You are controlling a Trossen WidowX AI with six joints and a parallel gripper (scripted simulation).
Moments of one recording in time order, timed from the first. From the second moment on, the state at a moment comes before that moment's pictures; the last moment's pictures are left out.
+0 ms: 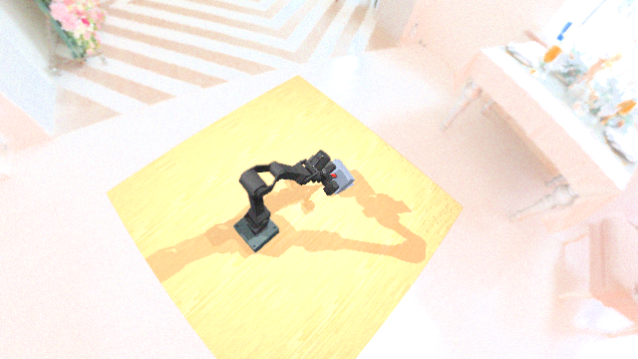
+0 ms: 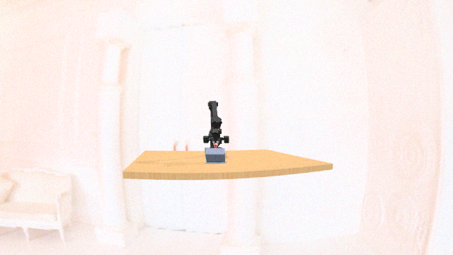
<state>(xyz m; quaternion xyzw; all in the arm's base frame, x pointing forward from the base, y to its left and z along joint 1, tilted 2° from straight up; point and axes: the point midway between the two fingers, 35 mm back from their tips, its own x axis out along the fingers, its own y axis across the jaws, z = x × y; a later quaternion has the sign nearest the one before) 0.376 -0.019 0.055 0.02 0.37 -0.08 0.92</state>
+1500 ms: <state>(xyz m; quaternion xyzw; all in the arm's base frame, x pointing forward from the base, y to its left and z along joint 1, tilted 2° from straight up) 0.387 -0.021 0.045 0.02 0.38 -0.09 0.92</state>
